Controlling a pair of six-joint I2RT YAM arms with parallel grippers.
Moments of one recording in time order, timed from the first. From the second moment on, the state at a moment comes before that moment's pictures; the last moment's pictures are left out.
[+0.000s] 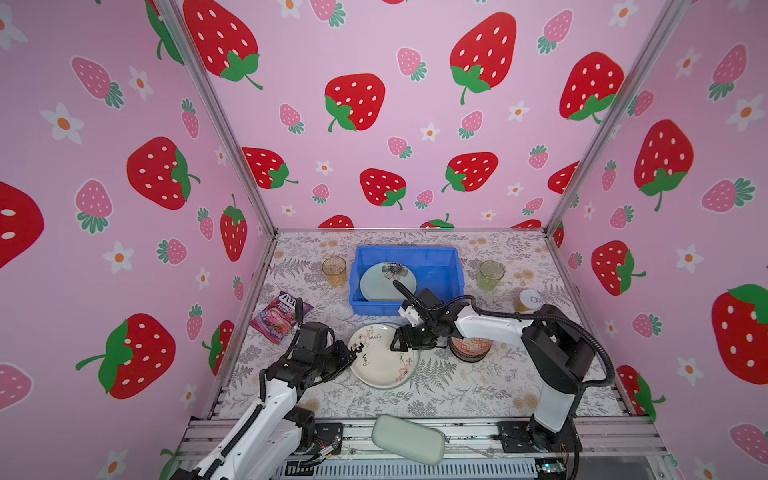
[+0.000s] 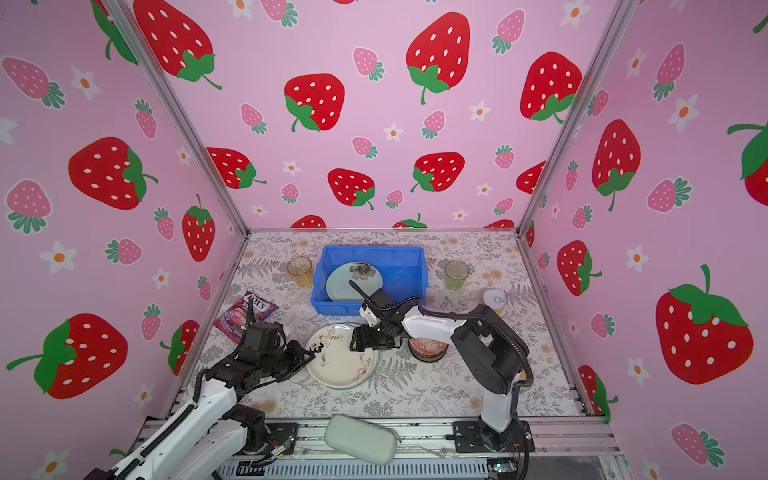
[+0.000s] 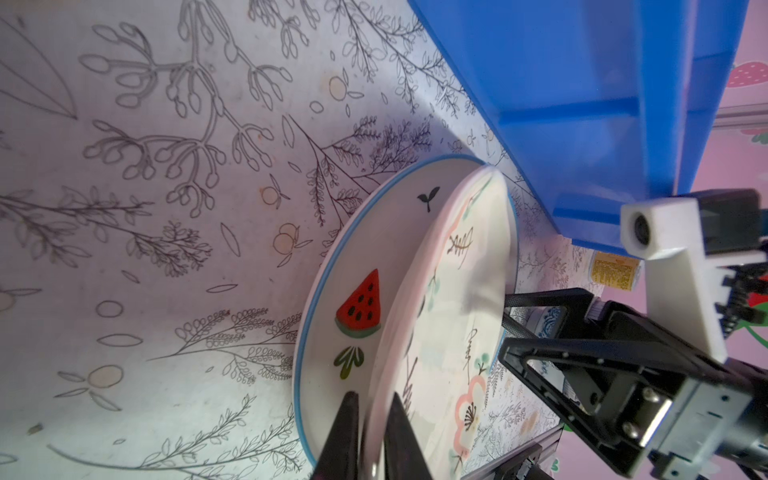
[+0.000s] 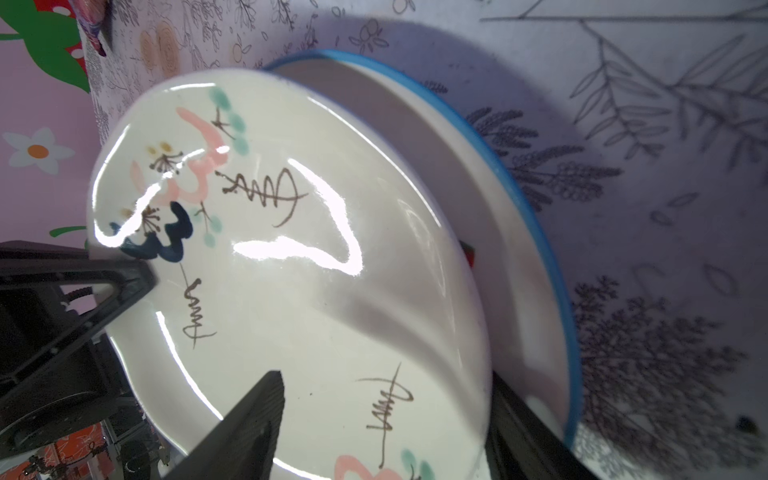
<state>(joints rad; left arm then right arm) -0.26 0.78 0.37 -0.53 0.37 -0.89 0.95 1.83 1.10 -0.34 -0.46 0.61</state>
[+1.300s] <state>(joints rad) -0.16 0.55 0.35 -0.50 0.54 -0.96 0.78 1.57 1.27 -0.56 -0.46 0.55</state>
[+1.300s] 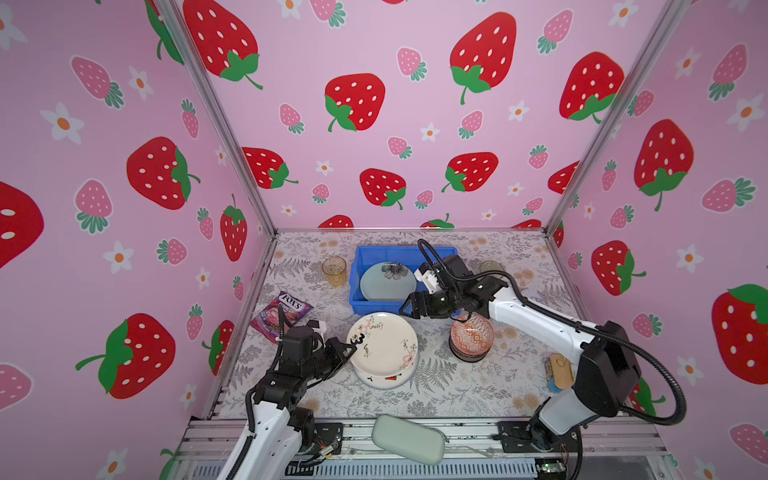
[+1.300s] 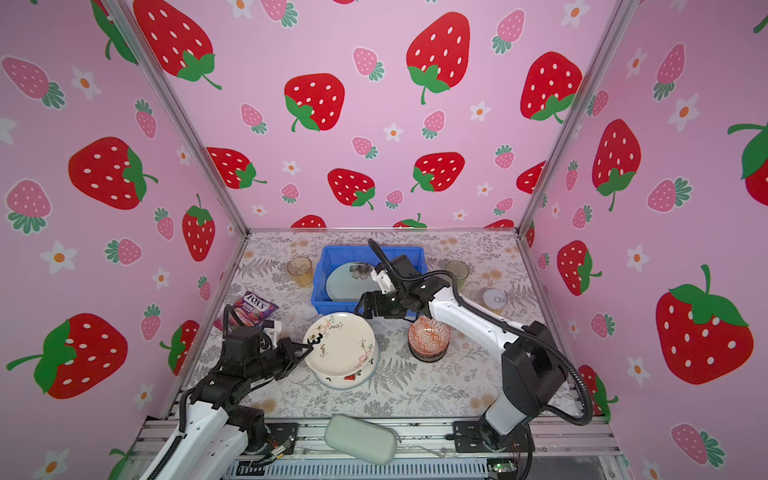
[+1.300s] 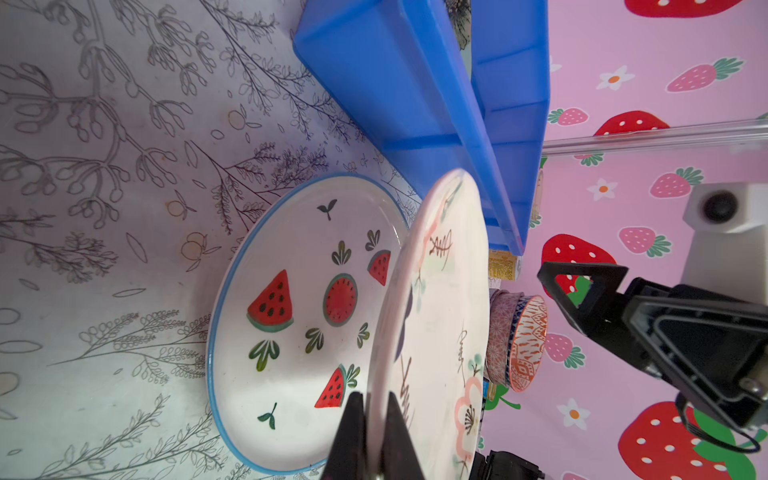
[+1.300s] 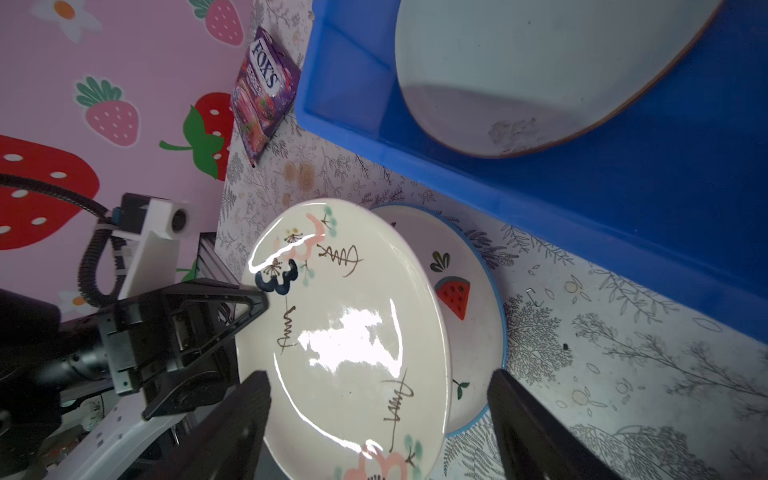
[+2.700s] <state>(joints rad) -0.15 0.89 0.61 -0.29 0.68 -0.86 0.64 1.62 1.33 -0.67 -0.77 0.44</state>
